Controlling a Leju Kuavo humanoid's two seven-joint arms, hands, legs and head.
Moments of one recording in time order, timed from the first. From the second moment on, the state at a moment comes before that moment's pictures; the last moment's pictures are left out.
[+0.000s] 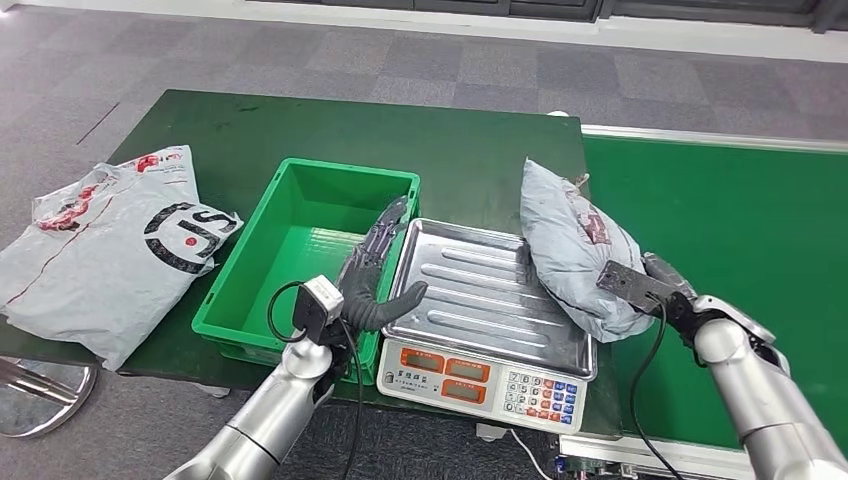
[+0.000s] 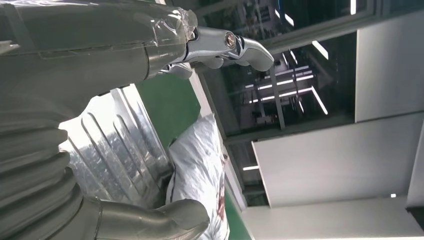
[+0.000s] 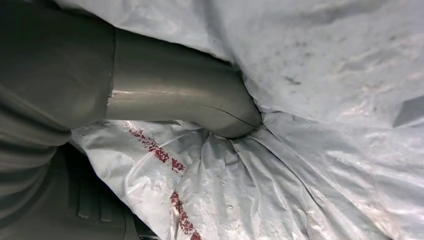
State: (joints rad) left arm -0.42 -0.13 -0.36 -1.01 -0.01 -0.10 -0.70; right arm -0.56 -0.37 0.26 -0.90 0.50 0.32 -0.18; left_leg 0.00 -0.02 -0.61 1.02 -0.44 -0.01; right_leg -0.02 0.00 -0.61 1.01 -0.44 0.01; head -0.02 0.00
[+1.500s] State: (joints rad) left arm -0.39 -0.14 -0.35 -1.08 -0.01 -0.08 -0.70; right arm -0.57 -0.29 0.35 -1.15 0.77 0.06 -0.26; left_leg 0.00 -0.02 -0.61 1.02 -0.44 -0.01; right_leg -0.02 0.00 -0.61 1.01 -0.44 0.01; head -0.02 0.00
